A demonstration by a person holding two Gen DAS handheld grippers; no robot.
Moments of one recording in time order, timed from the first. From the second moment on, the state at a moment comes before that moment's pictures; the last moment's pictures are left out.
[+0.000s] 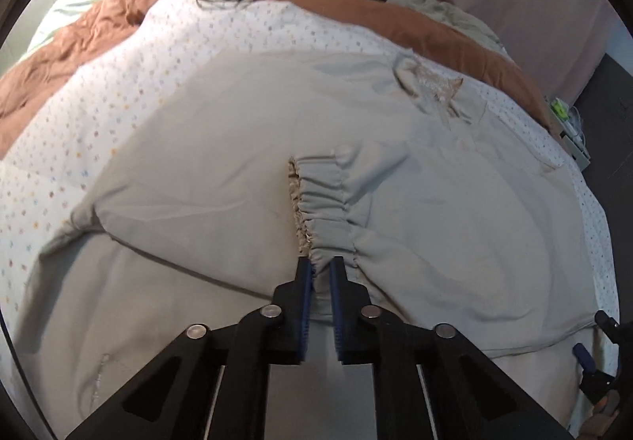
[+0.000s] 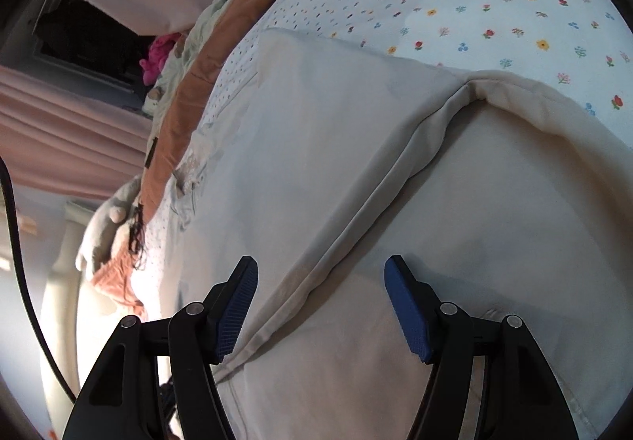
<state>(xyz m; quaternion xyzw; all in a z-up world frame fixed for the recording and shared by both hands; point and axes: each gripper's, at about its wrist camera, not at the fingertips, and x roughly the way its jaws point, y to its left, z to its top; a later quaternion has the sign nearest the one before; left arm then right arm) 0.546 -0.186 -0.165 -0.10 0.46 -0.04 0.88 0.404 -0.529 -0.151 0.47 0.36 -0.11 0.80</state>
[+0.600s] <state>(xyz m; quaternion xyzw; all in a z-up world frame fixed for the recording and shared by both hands) 0.602 -0.194 -0.141 -0.07 0.44 -0.04 0.90 0.409 -0.593 -0.170 0.56 0.26 -0.12 0.78</state>
